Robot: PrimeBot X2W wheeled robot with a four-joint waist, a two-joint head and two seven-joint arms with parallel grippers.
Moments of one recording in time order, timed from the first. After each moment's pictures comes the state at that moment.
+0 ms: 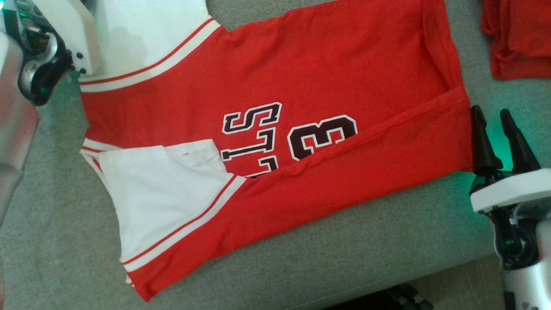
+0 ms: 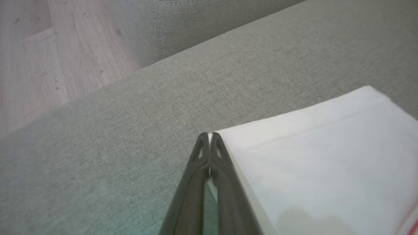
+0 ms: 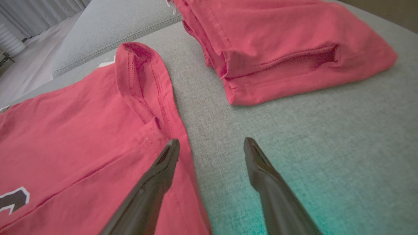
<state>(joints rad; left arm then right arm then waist) -1.14 0.49 -0.69 0.67 -0.69 -0.13 0.49 -0.18 -0.15 -0.07 0.08 0.50 0.13 0.10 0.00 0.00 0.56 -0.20</state>
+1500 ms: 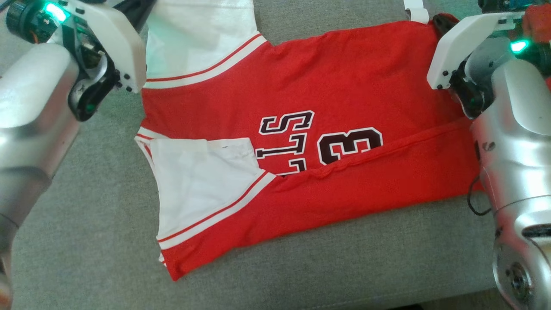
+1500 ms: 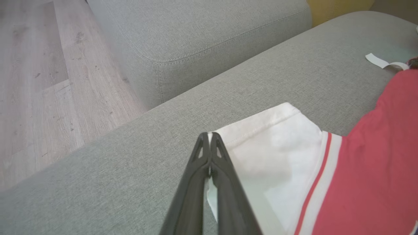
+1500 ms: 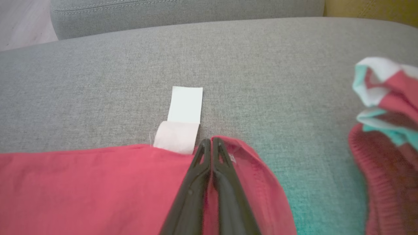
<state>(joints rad) -1.20 0.48 -1.04 0.67 -0.91 -0.13 0.23 -0.98 -0.11 0.01 0.93 0.10 0.13 0.33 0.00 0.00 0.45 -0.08</state>
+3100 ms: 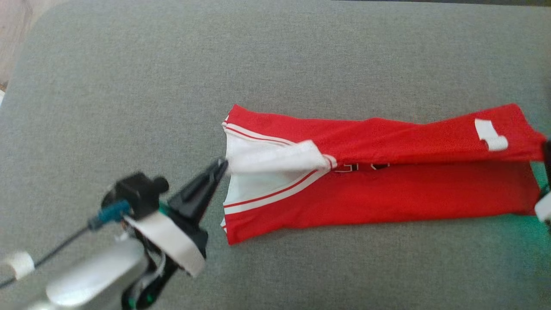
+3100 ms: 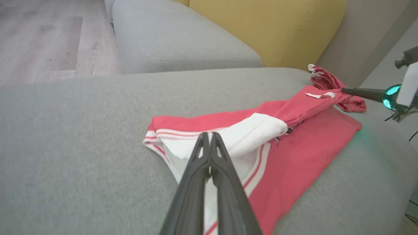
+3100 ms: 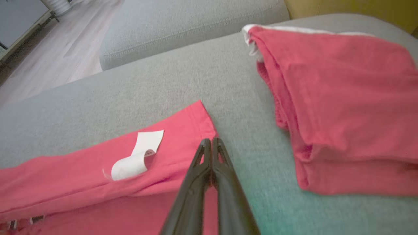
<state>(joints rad) -0.65 0.66 -1.18 0.03 -1.02 0.08 -0.20 -0.21 -0.35 -0.20 0.27 0.51 0.13 0.36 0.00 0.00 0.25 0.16</state>
